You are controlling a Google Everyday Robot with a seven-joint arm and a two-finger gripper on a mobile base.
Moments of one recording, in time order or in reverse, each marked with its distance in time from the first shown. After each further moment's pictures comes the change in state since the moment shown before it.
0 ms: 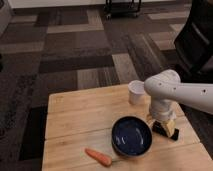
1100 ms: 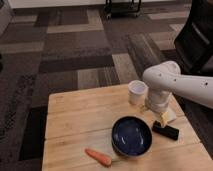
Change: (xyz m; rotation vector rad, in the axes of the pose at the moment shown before) arm 0.007 0.032 -0.033 -0.133 0.001 -0.113
